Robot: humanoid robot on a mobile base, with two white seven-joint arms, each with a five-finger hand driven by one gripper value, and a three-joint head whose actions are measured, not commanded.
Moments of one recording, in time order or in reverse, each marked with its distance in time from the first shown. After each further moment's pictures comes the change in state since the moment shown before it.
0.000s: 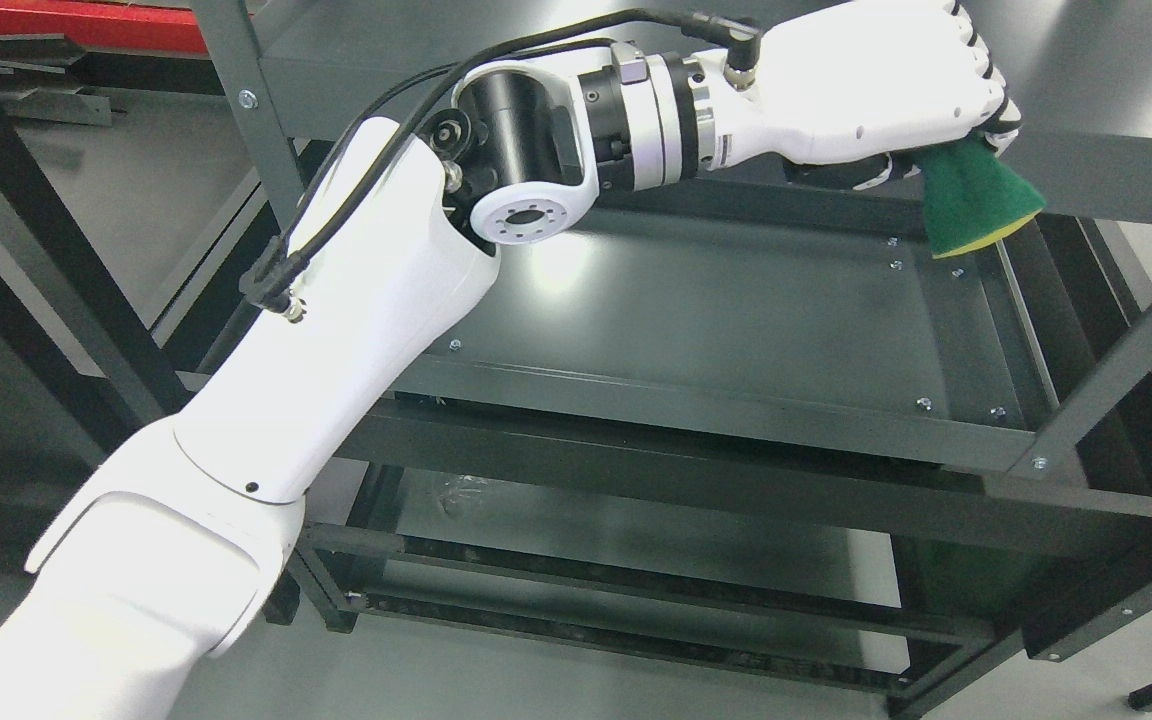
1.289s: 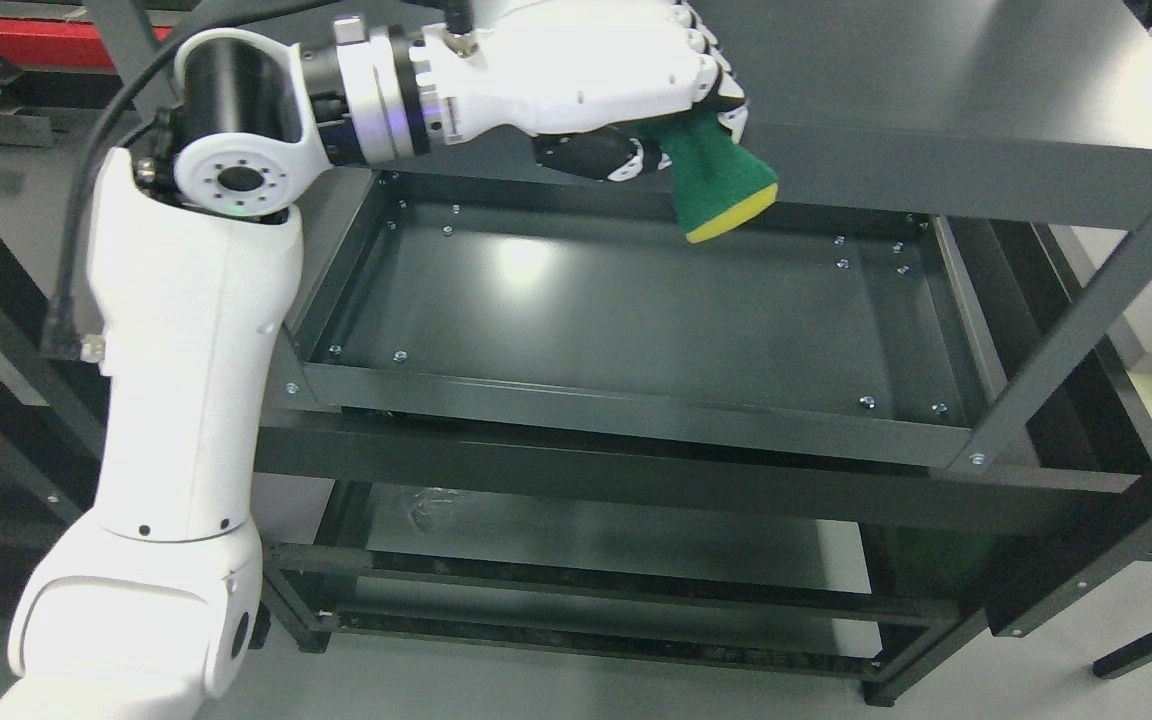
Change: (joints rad) left arm 0.195 0.071 0.527 -0.160 0.317 -0.150 -0.688; right arm 0.000 0.000 0.000 0.000 0.000 0.000 0.000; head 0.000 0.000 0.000
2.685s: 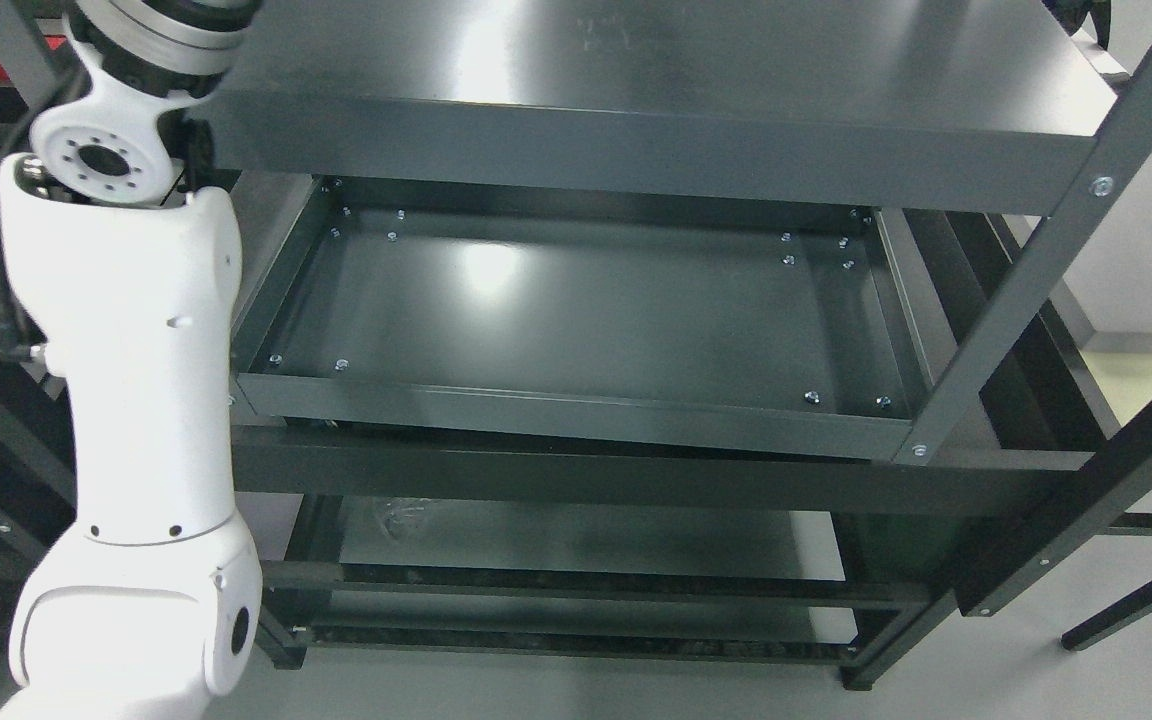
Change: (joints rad) left arm 0.019 -0.048 0.020 -0.026 0.464 0.025 0.522; right arm 0.000 0.000 0.000 0.000 0.000 0.000 0.000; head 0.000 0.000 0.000
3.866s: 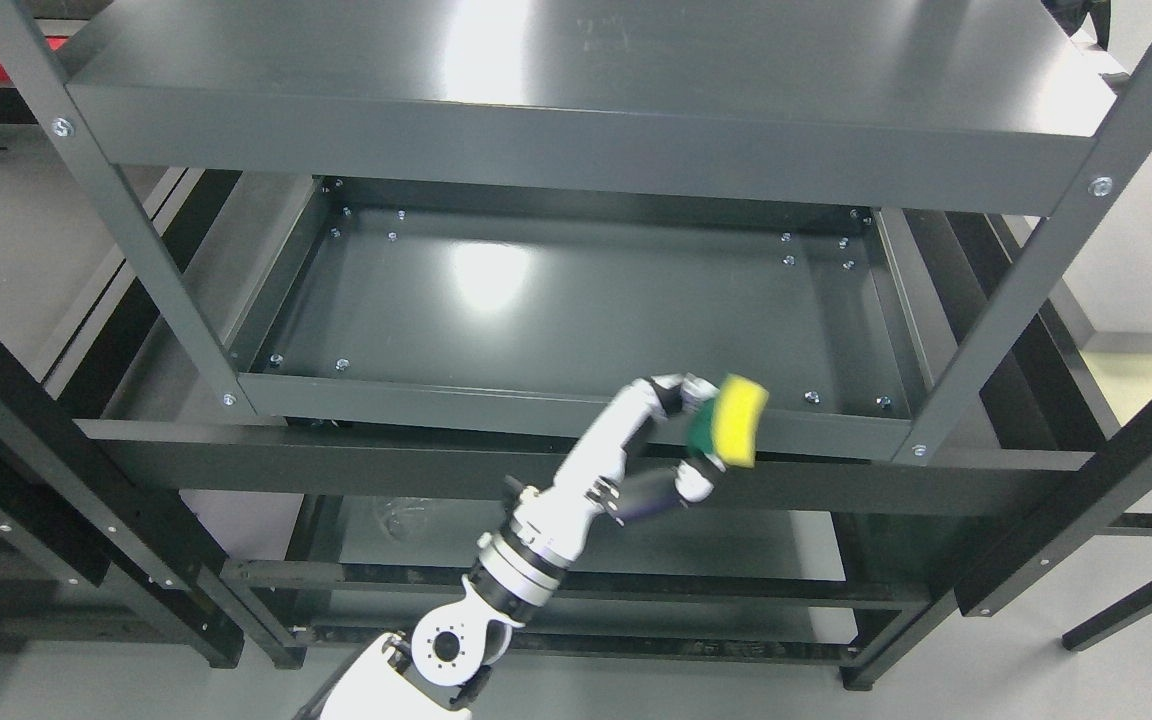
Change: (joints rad) left arm 0.761 -0.033 -0.401 0.002 0.125 0.389 0.440; right arm 0.000 0.000 0.000 0.000 0.000 0.000 0.000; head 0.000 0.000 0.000
